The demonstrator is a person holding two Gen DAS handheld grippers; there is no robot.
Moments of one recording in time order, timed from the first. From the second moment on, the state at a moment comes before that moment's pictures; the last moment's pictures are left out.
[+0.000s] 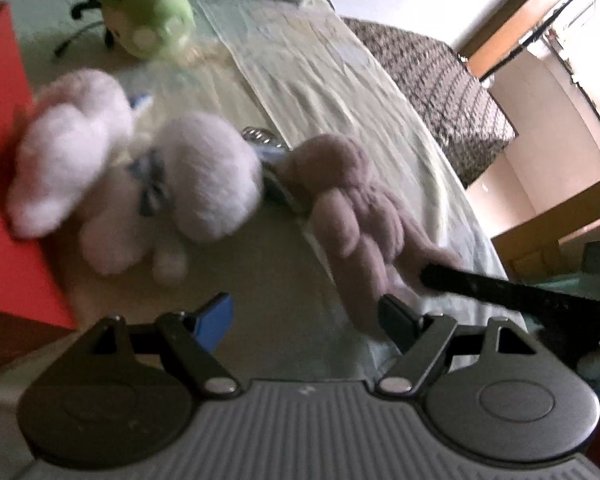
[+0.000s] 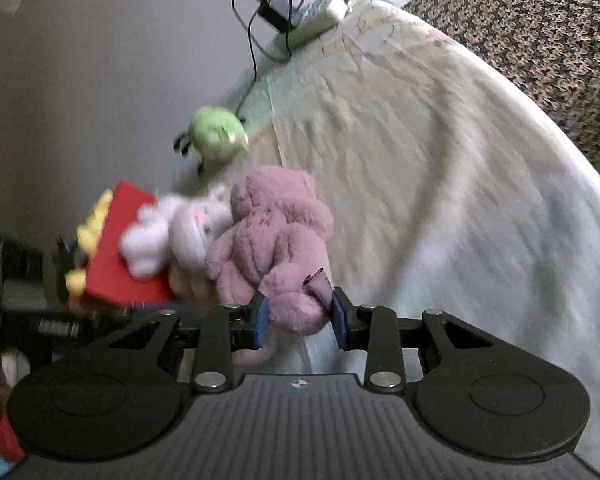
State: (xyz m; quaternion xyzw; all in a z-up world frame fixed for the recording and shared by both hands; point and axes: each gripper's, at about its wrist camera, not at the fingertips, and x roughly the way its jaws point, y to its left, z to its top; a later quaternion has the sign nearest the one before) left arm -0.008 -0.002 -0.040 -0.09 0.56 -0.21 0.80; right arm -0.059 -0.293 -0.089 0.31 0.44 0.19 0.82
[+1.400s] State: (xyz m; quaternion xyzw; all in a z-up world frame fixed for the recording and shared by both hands) left arm -0.056 -0.014 0.028 -0.03 0.44 -0.29 0.85; right arm -0.061 -0.260 -0.050 0.42 0.37 0.27 0.79
